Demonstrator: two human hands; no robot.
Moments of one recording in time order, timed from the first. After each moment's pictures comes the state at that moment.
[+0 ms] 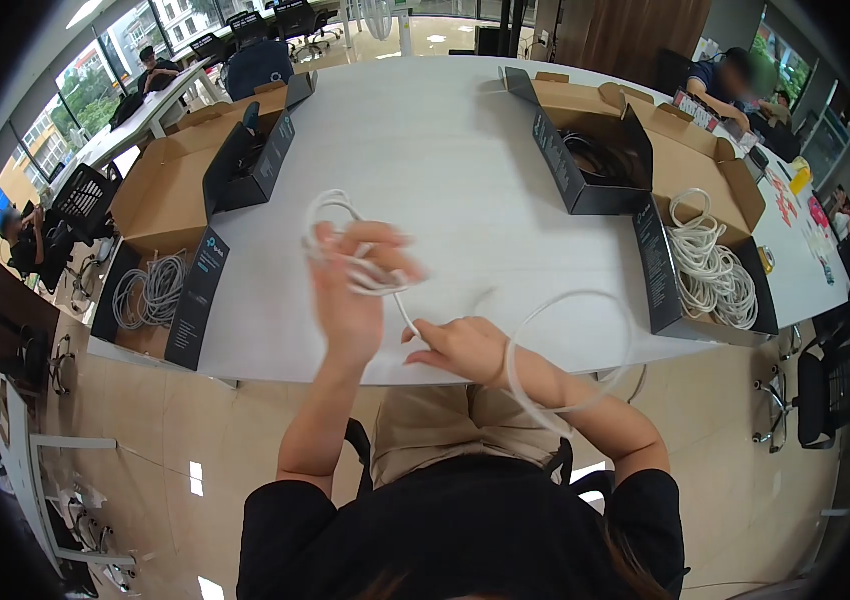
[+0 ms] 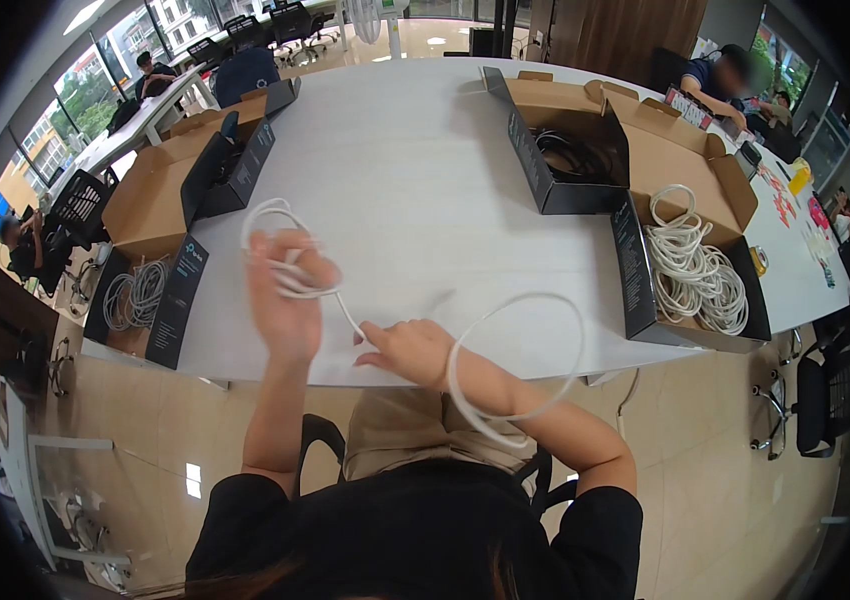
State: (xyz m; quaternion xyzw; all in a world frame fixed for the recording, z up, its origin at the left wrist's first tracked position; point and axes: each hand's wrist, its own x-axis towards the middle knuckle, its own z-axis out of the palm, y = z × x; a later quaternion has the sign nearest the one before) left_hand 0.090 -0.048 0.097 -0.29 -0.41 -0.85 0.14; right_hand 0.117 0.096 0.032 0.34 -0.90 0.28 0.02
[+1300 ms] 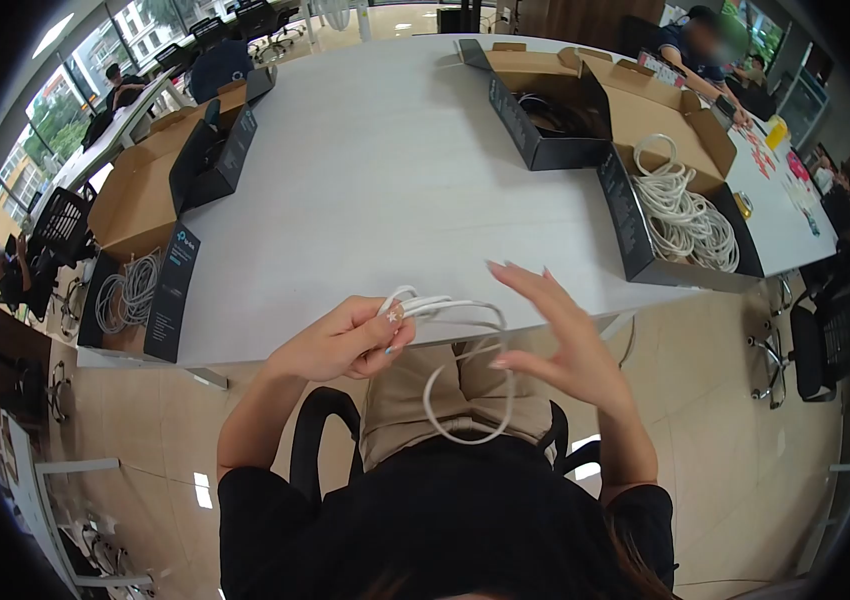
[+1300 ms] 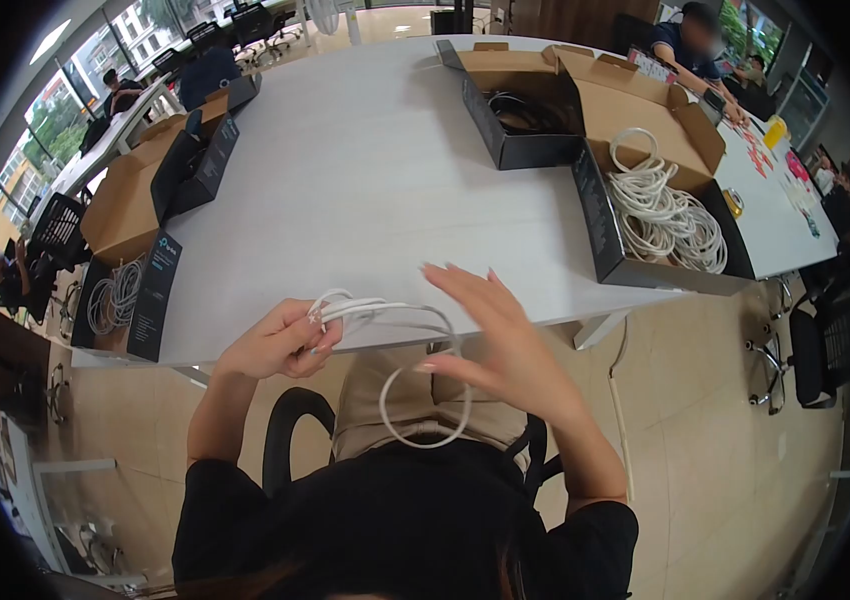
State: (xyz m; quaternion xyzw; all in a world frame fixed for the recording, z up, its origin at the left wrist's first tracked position) left_hand 0.133 -0.074 0.097 -0.34 -0.56 -0.61 -0.45; right_hand 0.222 0.175 0.091 0.19 -0.87 0.41 0.22
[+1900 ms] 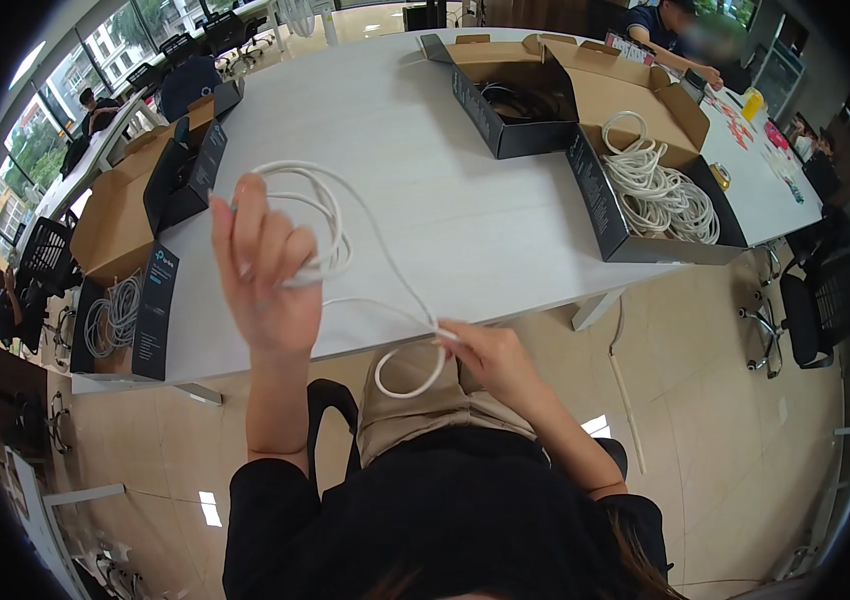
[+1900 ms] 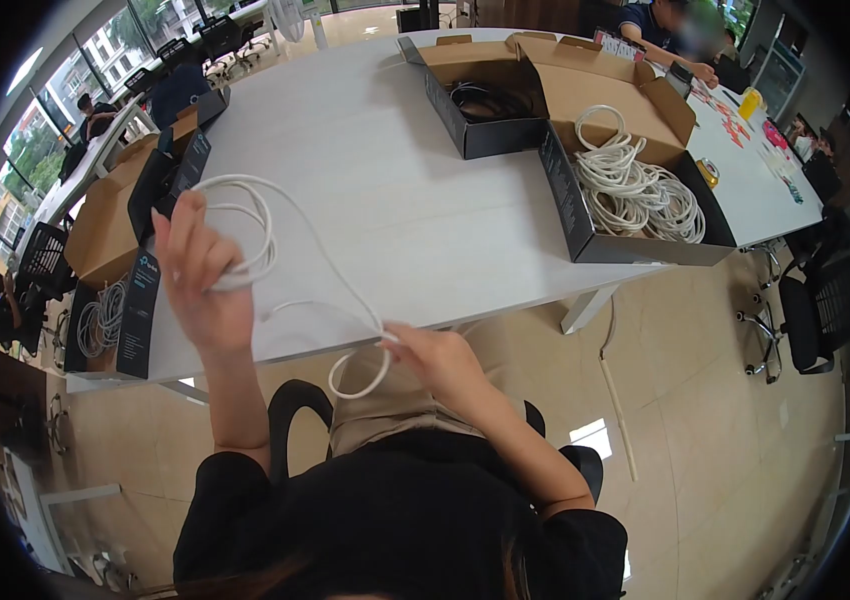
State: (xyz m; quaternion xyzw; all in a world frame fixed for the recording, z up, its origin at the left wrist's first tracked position) left_hand 0.120 -0.038 0.132 -0.33 -0.05 -0.93 -0.18; right_hand 0.223 0.147 -0.003 0.15 -0.84 0.47 0.23
